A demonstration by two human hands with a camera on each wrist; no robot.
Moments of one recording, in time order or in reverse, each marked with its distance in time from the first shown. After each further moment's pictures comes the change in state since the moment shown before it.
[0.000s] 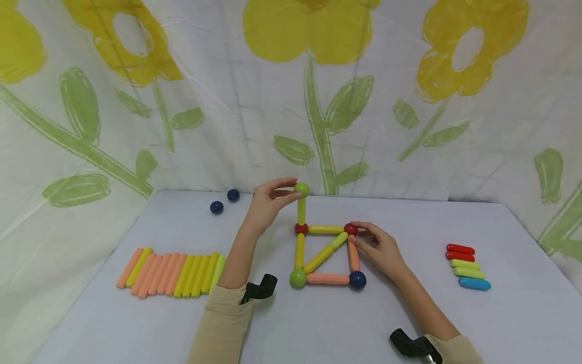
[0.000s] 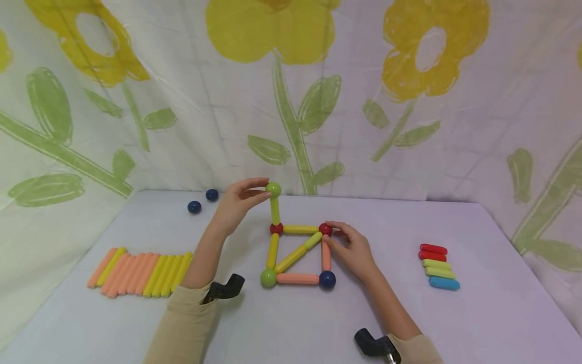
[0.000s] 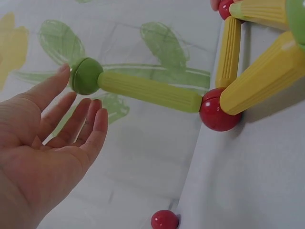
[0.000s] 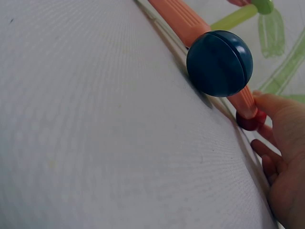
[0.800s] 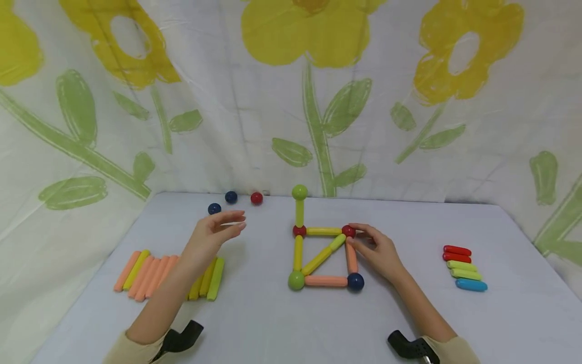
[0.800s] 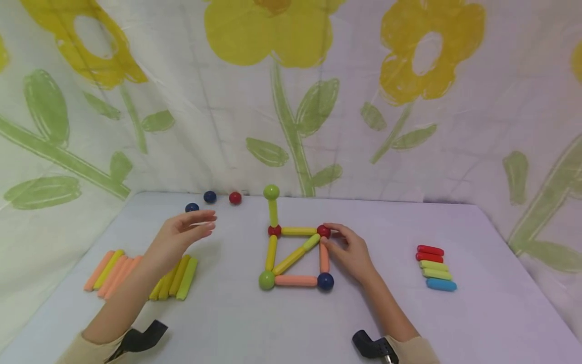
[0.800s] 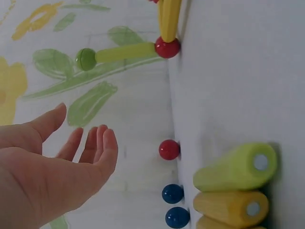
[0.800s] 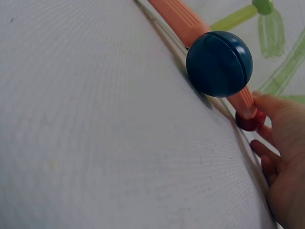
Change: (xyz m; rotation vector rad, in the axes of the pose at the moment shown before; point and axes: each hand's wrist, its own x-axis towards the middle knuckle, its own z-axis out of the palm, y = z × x) left_hand -0.090 0.008 -0.080 0.148 0.024 -0.279; right_hand 0.000 0.001 0.001 0.016 0.006 0.011
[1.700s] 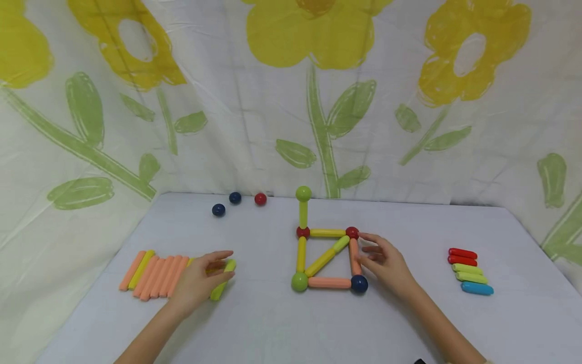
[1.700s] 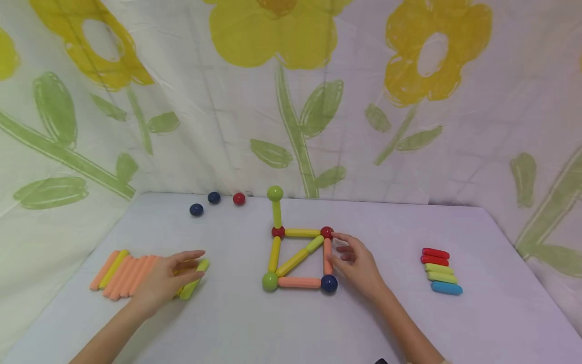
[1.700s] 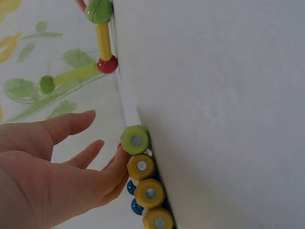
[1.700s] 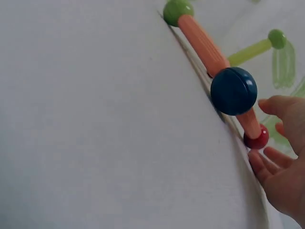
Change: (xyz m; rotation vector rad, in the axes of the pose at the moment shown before) left_hand -0.050 -0.046 0.001 0.239 0.039 -0.071; right_hand -0.028 -0.018 -0.009 0.066 -0.060 0.044
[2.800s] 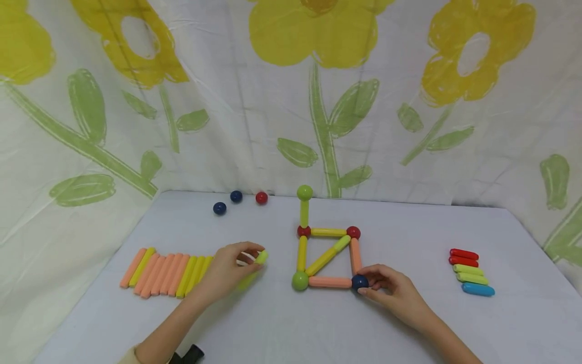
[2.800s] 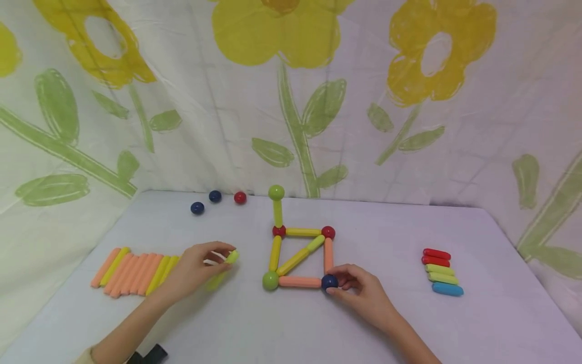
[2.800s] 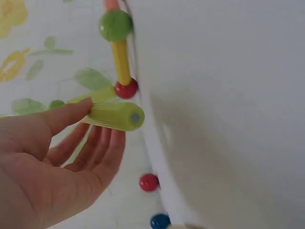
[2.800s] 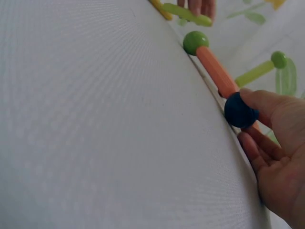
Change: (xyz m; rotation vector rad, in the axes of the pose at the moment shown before) left_hand 0.020 0.031 0.031 0.109 -0.066 0.199; right_hand -0.048 -0.003 -0.001 0.102 -0.129 -0.049
